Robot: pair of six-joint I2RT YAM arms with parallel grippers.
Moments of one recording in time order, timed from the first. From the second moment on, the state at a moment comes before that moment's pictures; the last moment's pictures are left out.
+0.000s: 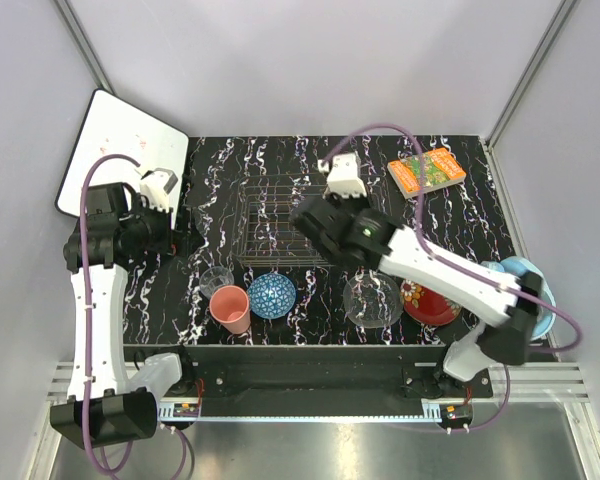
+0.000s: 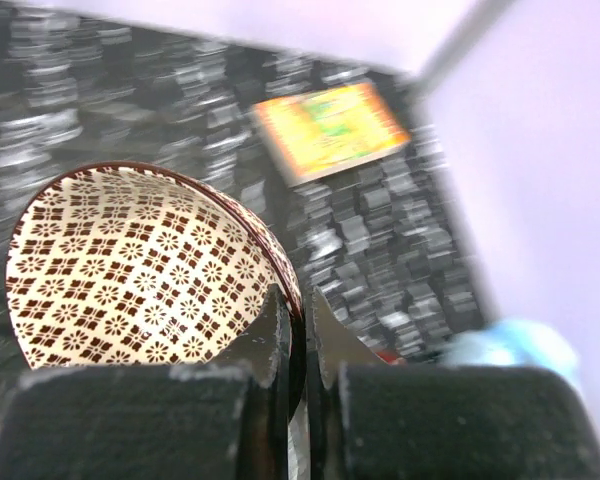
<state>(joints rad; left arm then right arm) 0.17 1.01 1.22 -1.00 0.53 0.27 1.08 1.50 1.56 -0.96 1.25 0.53</state>
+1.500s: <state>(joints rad) 0.17 1.01 1.23 -1.06 0.50 0.33 0.70 2.18 1.77 -0.96 1.27 0.37</state>
